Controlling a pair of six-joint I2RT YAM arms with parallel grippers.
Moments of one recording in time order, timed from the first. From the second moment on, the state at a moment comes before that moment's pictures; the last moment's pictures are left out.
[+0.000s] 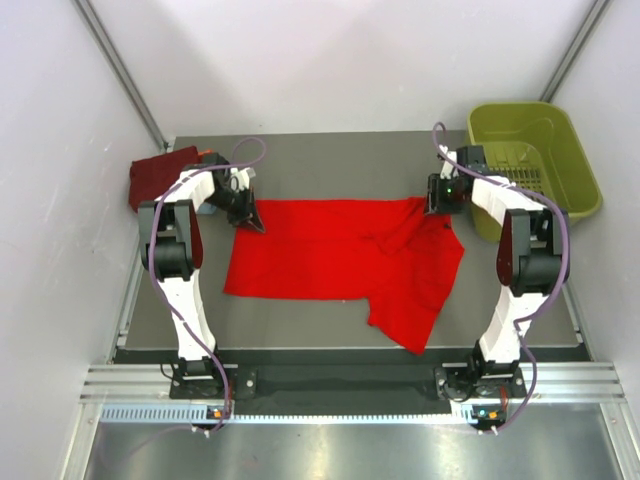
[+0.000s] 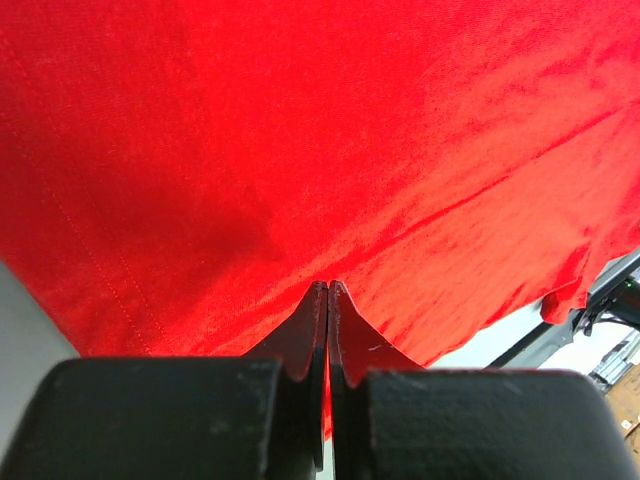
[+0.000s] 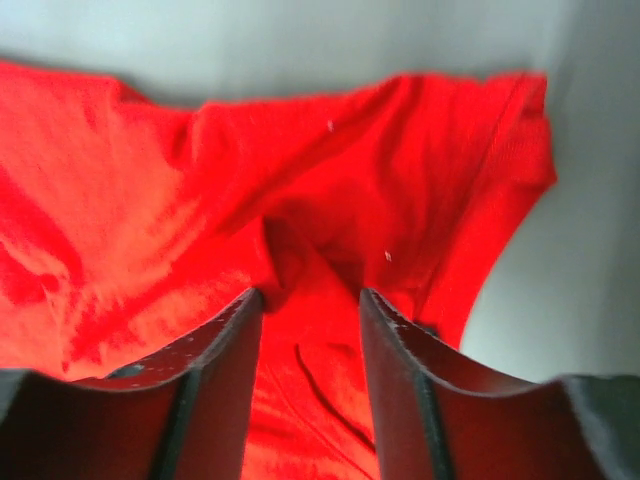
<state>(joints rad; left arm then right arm) 0.03 2.14 1.62 -0.87 0.61 0.00 0.03 1.91 1.36 -0.47 -0.26 0.02</state>
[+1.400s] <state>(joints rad) 0.02 2.14 1.60 -0.87 0.59 0.00 0.04 1.97 1.42 -0.43 -0.41 0.08</state>
